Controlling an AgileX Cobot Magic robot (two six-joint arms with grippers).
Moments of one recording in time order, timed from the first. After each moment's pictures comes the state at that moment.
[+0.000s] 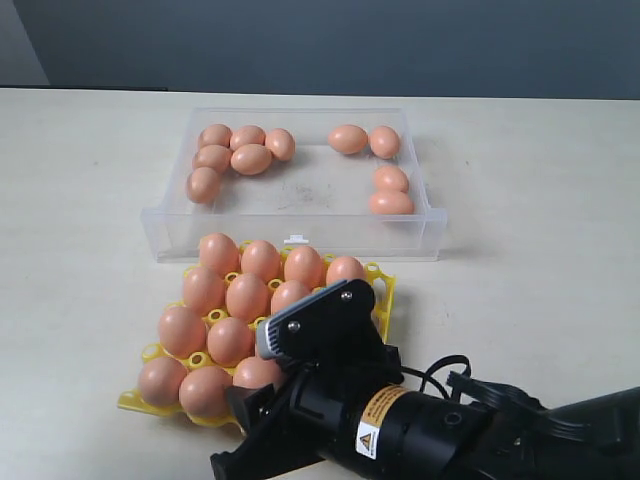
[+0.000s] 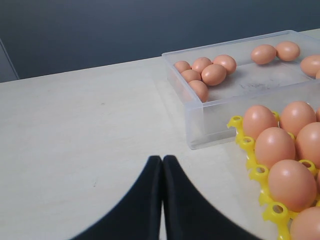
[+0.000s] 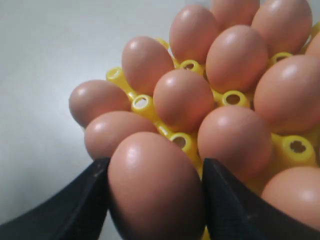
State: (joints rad) left arm -0.07 0.00 0.00 0.00 0.32 0.06; right arm 1.24 1.67 -0.50 0.54 -0.50 0.04
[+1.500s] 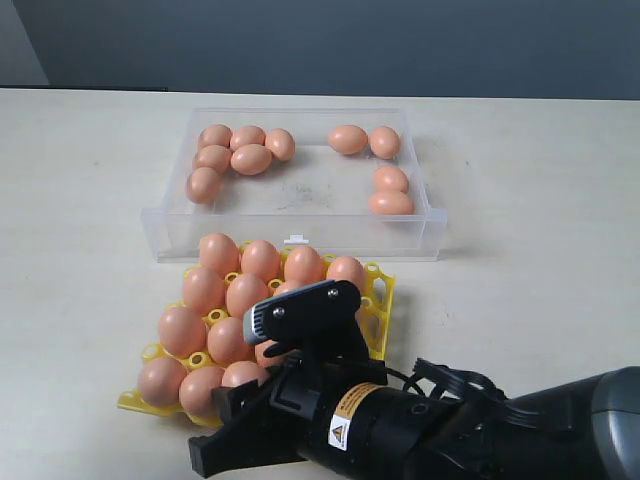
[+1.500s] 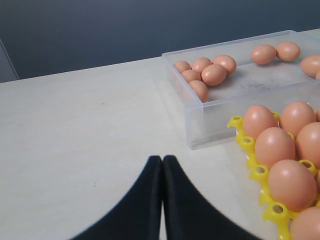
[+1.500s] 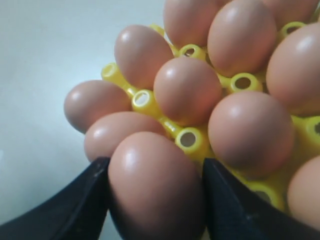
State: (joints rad) left arm -0.07 0.00 0.00 0.00 0.32 0.06; right arm 1.25 1.72 -0.57 0.60 -0.43 0.11
